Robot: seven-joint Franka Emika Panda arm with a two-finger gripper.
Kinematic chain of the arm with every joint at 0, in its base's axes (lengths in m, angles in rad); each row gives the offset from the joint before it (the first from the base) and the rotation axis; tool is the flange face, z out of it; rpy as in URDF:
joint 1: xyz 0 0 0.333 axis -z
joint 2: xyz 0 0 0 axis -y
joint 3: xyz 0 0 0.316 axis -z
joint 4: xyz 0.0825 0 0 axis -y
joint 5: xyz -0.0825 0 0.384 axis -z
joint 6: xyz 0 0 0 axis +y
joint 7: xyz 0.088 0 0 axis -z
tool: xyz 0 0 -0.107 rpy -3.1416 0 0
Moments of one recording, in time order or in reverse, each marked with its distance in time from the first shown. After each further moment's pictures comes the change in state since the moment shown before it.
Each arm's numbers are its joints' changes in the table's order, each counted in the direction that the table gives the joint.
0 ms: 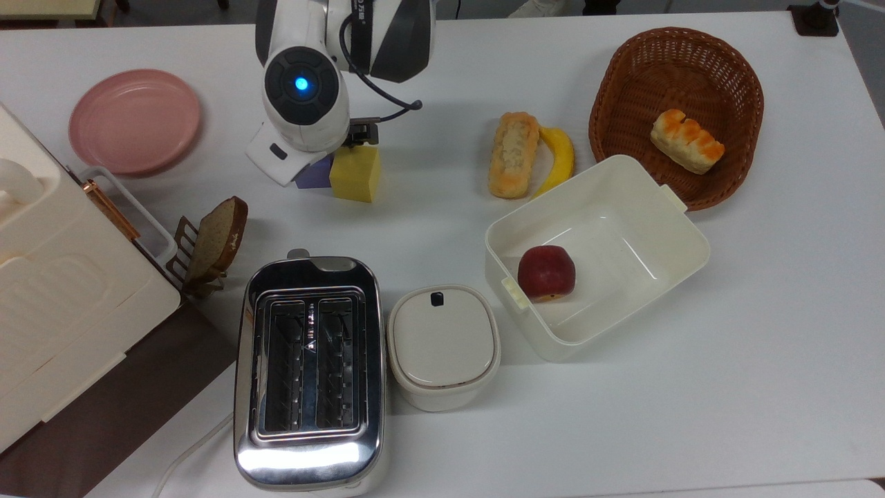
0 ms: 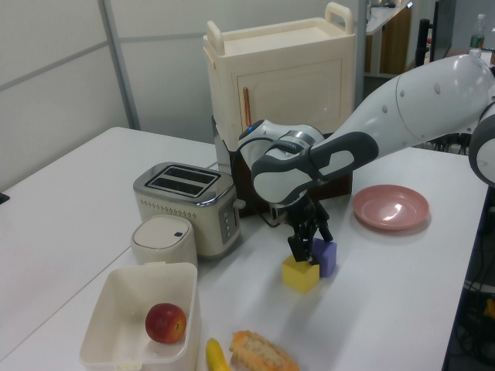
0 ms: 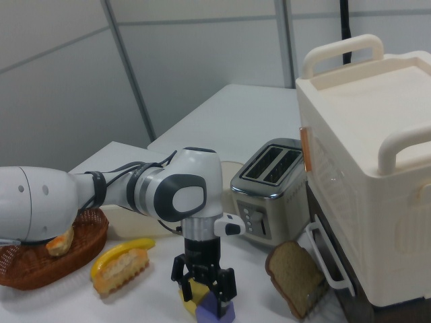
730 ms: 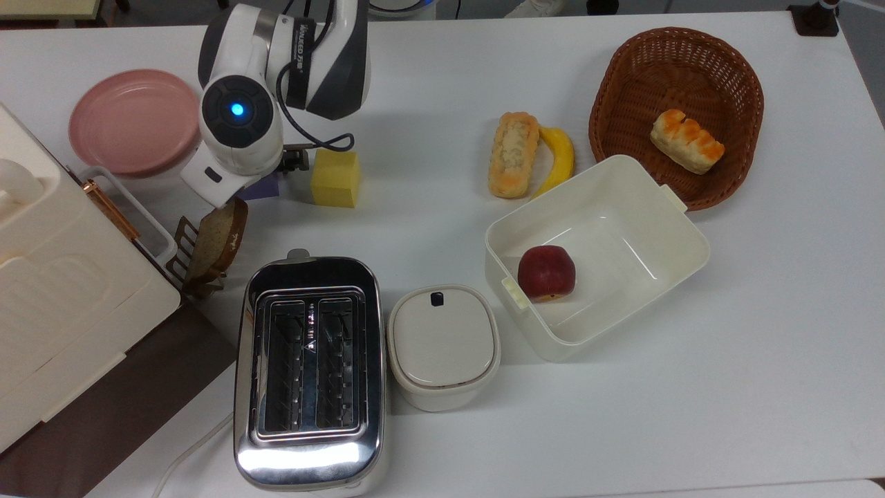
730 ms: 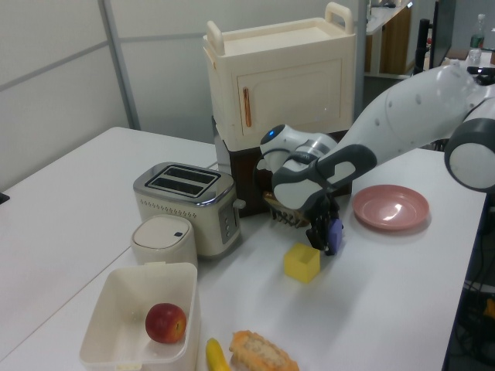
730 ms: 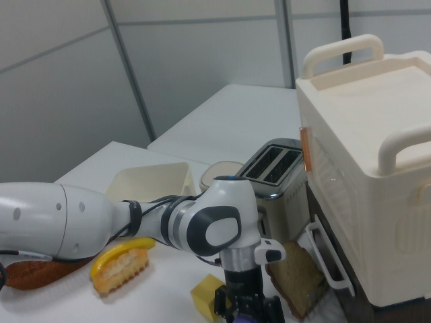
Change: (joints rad) arm 0.043 -0.105 0.098 -0.003 0.096 -0.201 -0.106
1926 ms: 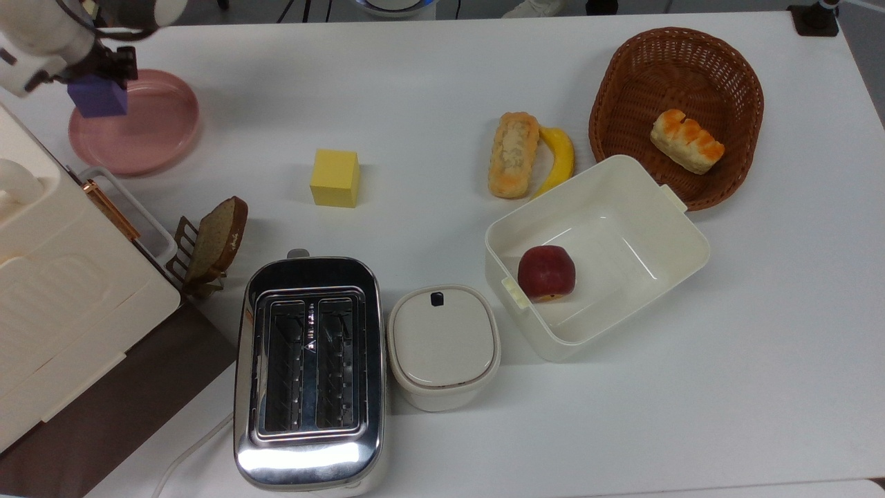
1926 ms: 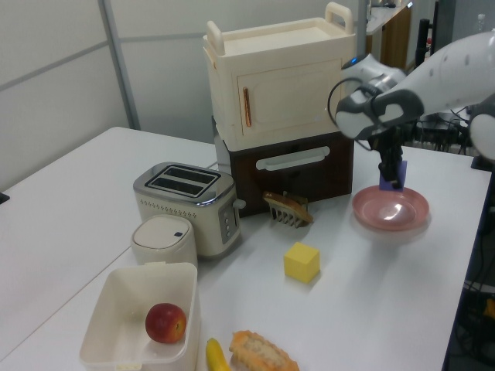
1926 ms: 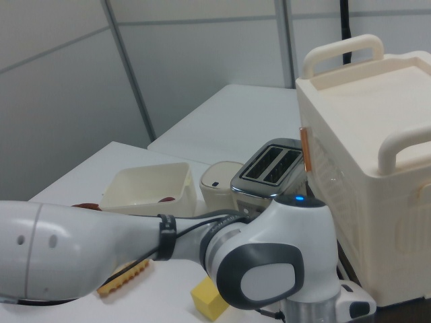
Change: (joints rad) arm 0.140 0.086 0.259 0.047 -0.018 0.018 -0.445
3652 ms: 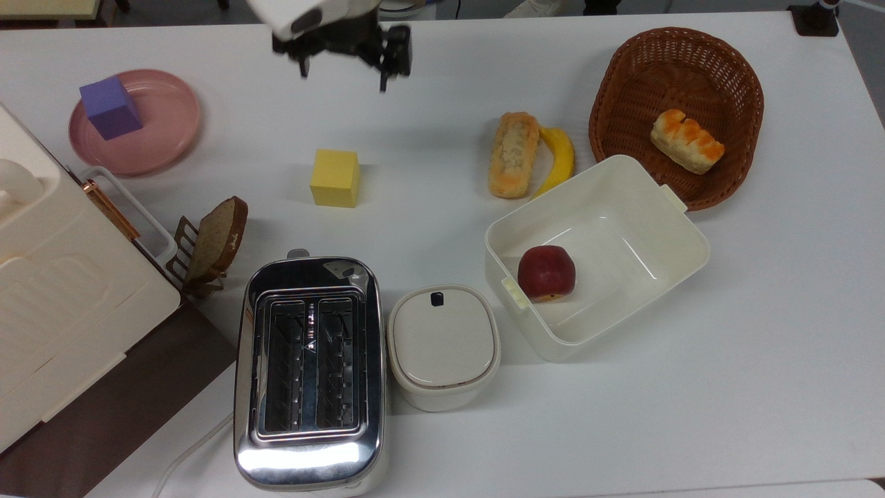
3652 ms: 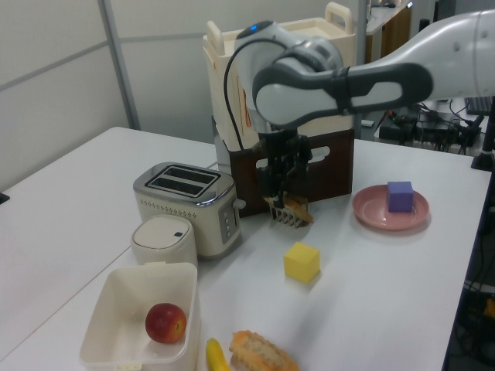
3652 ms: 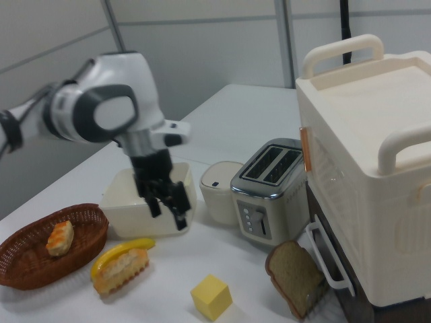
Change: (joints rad) arm -0.181 0.287 -0.482 0.091 -0.084 0.292 0.847
